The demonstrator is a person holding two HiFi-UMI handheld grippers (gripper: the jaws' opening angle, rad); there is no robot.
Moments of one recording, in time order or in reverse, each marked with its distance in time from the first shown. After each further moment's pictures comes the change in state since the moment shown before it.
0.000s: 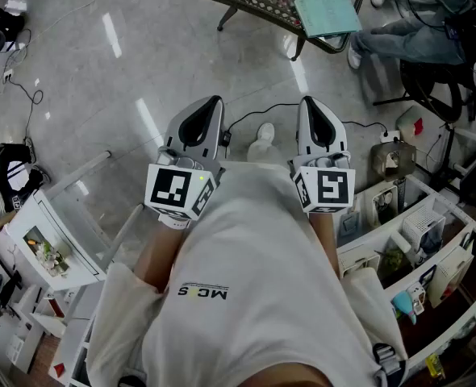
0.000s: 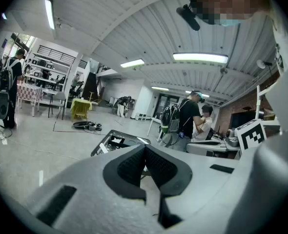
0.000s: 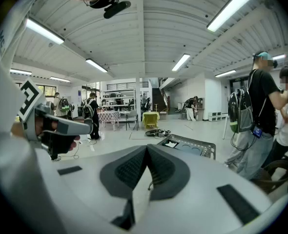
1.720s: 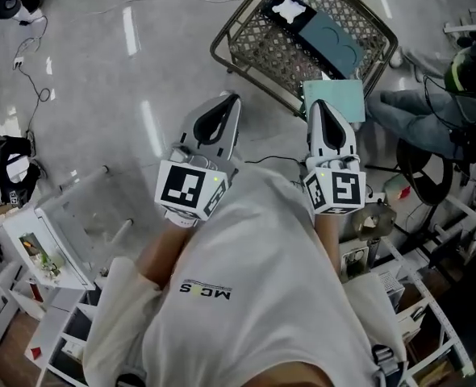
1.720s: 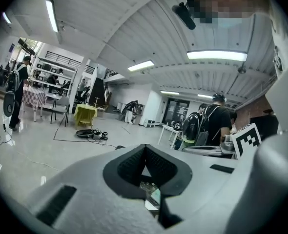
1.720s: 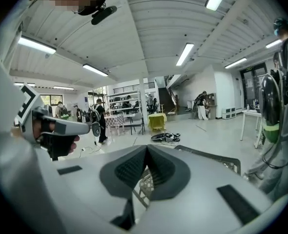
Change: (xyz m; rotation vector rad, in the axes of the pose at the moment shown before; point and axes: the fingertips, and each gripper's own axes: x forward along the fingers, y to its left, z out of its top) left arm 0.234 0.111 0.099 -0.041 -0.037 0.101; right arm 0.261 -0.124 0.073 0.051 0.030 0.143
